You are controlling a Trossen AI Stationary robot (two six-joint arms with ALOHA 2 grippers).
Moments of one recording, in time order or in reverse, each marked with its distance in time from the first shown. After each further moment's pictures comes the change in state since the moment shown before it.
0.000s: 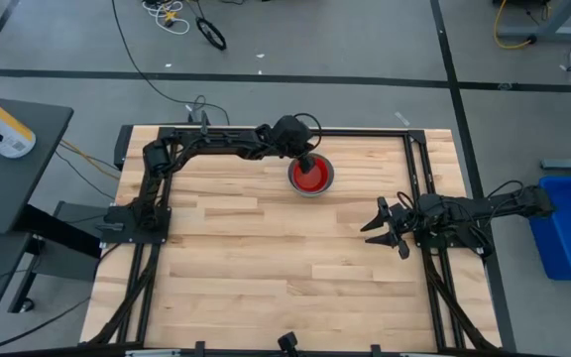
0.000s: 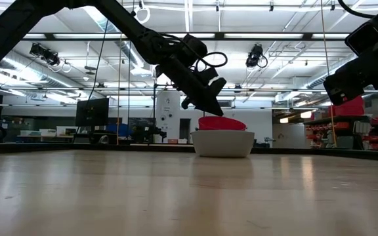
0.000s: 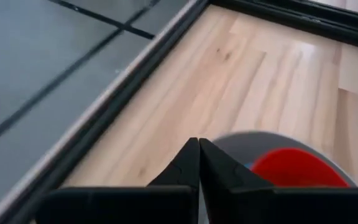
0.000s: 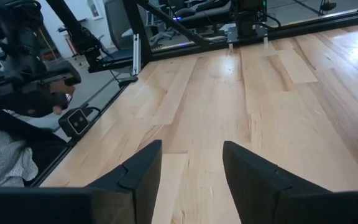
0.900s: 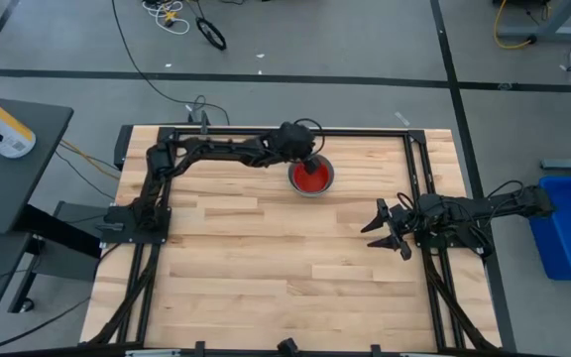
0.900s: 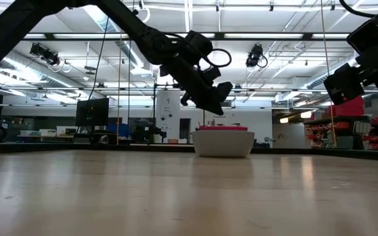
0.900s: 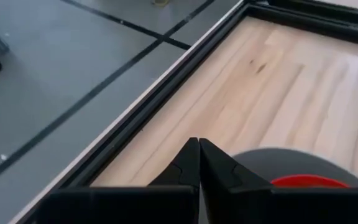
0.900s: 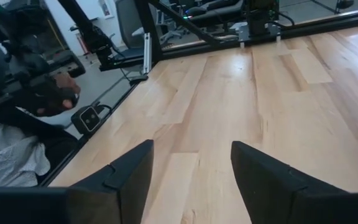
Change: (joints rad) left arm -0.054 0.019 0.000 0.052 -0.225 -0.028; right arm 0.000 0.000 0.000 0.004 -0.041 0.000
